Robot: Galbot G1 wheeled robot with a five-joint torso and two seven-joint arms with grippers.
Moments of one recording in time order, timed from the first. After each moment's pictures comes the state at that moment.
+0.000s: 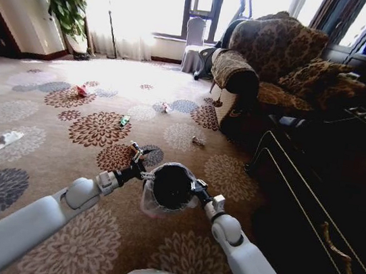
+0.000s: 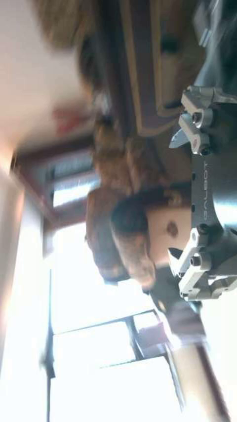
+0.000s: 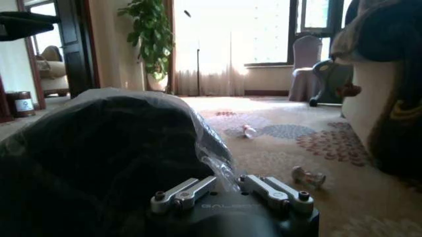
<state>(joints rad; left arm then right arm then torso) 1.10 -0.78 -0.20 -1.95 -0.48 -0.16 0.05 -1.15 1.09 0.15 1.79 0.42 -0.03 -0.02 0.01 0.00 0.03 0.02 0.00</state>
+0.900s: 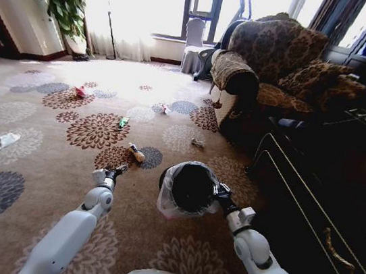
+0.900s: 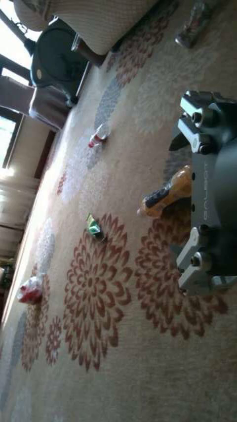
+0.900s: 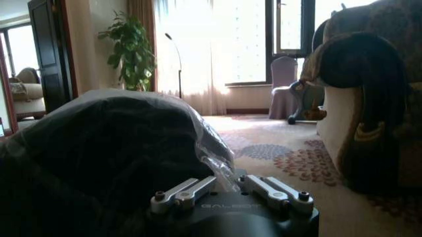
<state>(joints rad) 1.06 -1.08 -0.35 -1.58 -0.90 0.13 -0.46 -1.31 1.05 0.29 1.96 0.46 0.00 -0.02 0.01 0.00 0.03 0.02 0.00</state>
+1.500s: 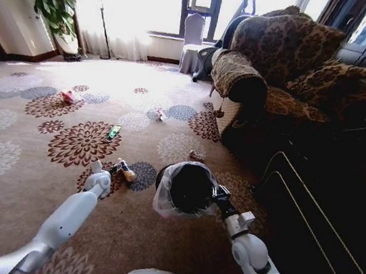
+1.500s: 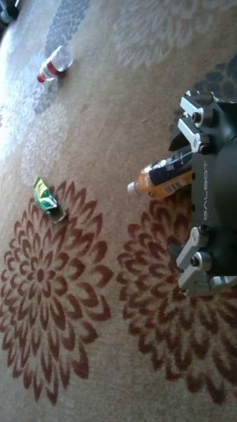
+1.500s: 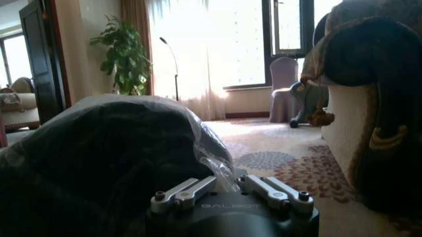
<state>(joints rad) 0.81 -1.02 -0.27 -1.23 -1.14 0.30 -0.53 -1.31 1.06 0.24 1.95 0.46 0.04 -0.02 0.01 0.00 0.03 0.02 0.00</state>
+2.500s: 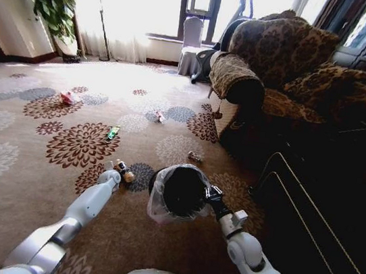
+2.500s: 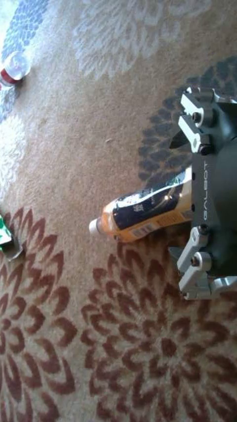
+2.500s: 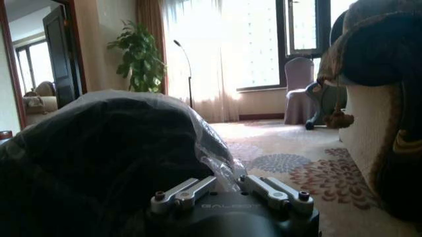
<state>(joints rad) 0.60 -1.17 -0.18 -0.86 -1.03 0.30 -0.38 -1.28 1.03 0.19 1.95 0.48 0.06 -0.02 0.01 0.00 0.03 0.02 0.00</state>
